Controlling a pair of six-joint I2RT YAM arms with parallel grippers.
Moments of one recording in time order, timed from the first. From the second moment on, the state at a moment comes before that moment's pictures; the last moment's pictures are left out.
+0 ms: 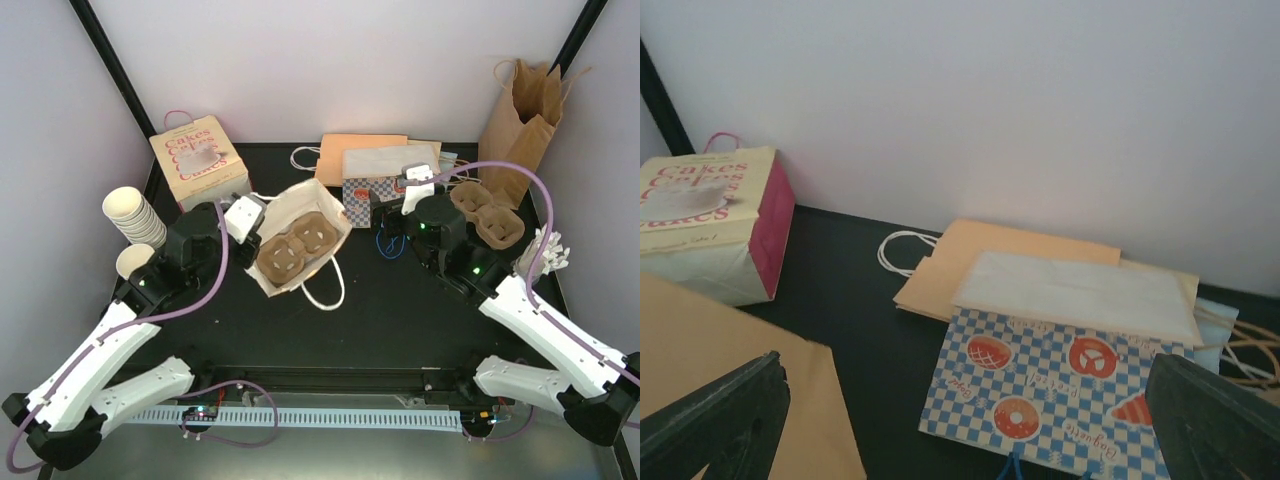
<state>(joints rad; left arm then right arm) -0.67 0.81 1.01 -0.56 -0.15 0.13 0.78 1.03 1.06 -0.27 0.47 0.10</state>
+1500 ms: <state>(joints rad) -0.36 1.29 1.22 -0.53 0.01 -0.56 0.58 1.32 1.15 -0.71 0.32 0.48</state>
